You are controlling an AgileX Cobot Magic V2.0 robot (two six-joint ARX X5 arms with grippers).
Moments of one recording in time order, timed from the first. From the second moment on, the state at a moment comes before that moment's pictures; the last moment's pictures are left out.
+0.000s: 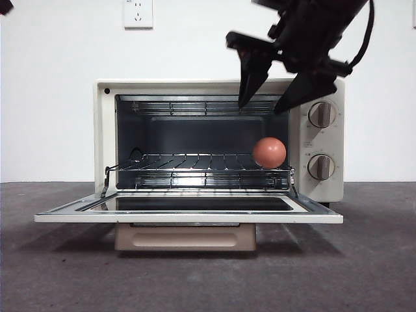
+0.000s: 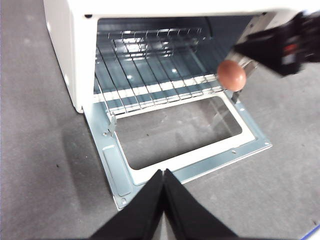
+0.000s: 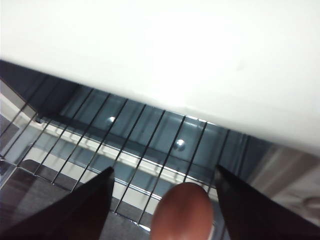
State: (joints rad) left arm -0.40 0.69 0.85 -0.71 0.21 -0.18; right arm 0.58 1.41 1.01 -0.17 0.08 0.24
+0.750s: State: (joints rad) left arm -0.07 1.21 0.63 -0.23 0.55 -0.22; right arm 0.58 0.80 1.01 -0.68 0.08 0.21
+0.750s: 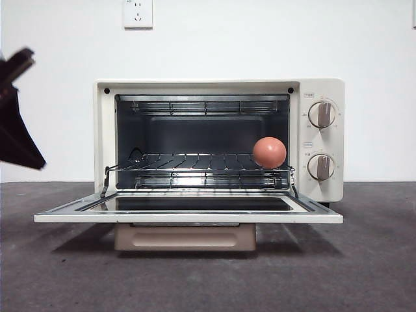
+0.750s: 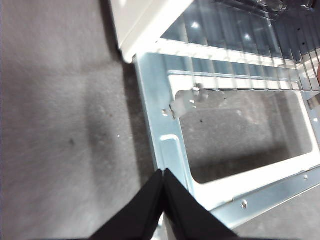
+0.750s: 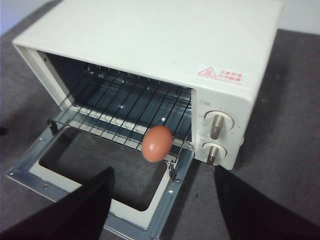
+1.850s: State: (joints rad) left arm -0.07 1.62 0.63 0.02 0.86 -0.24; right arm 0.58 0.65 1.01 -0.74 0.13 0.22
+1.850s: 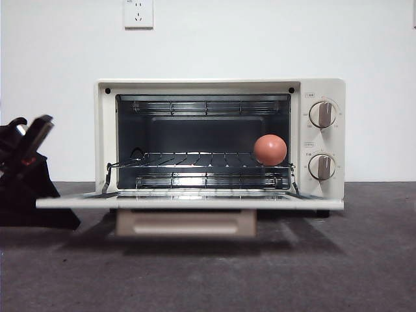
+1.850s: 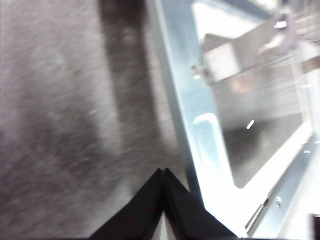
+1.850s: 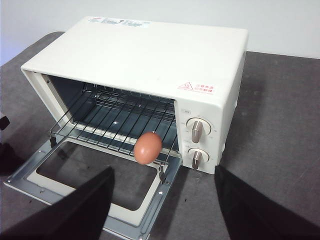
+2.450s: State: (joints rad) left arm -0.02 1.62 0.62 0.66 1.02 -0.66; right arm 0.58 0.65 1.01 -0.76 0.13 0.22
